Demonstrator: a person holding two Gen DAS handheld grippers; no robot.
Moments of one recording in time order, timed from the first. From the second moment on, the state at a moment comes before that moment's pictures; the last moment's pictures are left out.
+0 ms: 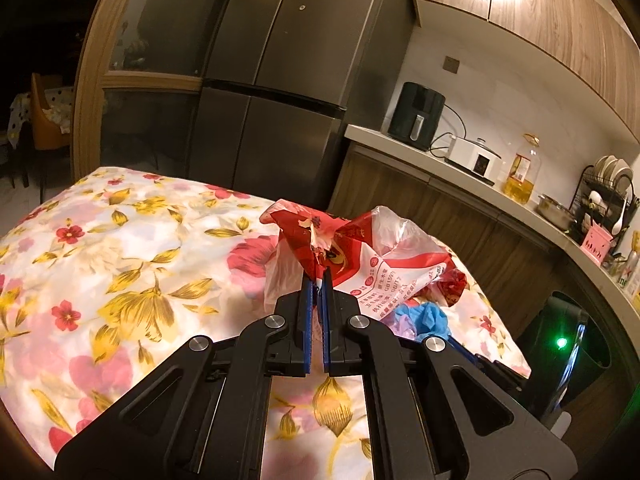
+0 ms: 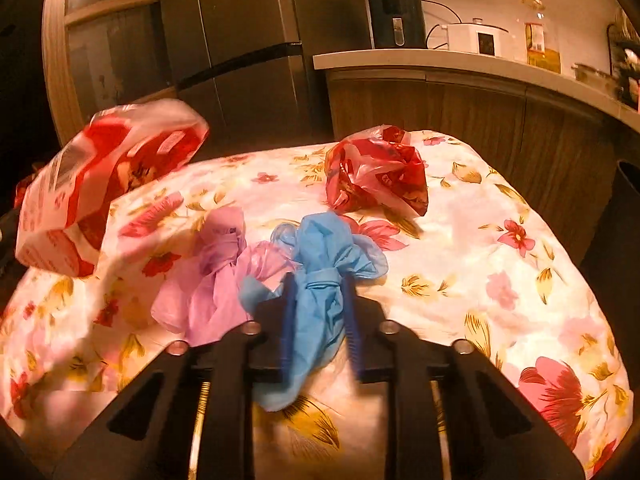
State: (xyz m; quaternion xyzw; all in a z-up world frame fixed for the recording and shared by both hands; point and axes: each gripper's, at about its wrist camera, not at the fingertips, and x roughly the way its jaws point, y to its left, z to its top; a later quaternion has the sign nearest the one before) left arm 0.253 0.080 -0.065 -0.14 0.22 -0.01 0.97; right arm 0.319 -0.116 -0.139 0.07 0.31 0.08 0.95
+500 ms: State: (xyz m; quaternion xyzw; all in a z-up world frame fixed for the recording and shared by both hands) left arm 0.229 0.070 -0.054 -0.14 0.21 -0.02 0.97; right arm 0.259 -0.145 -0.092 0.08 0.23 0.08 0.97
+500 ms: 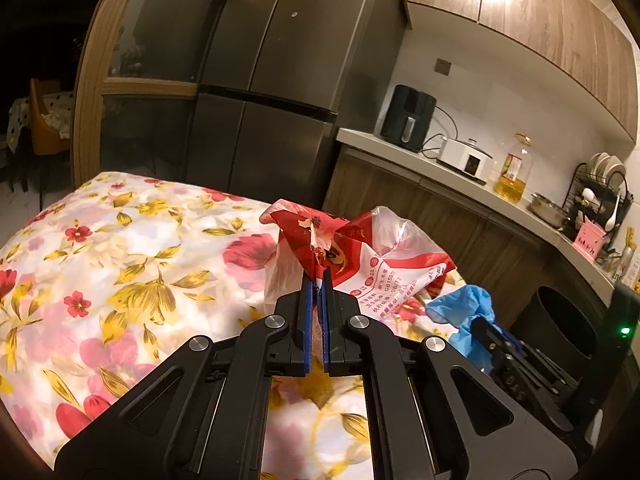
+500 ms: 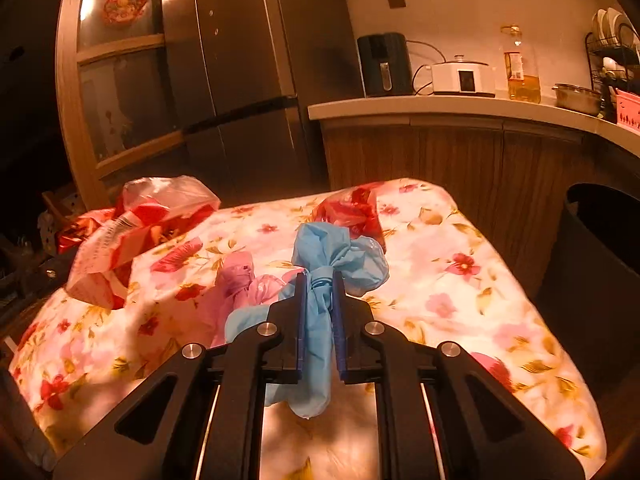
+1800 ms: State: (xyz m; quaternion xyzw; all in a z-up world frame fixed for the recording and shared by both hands) left arm 0.213 -0.135 -0.018 -0.04 0.20 -0.15 0.97; right arm 0.169 -0.301 -0.029 0.12 0.13 -0.04 0.98
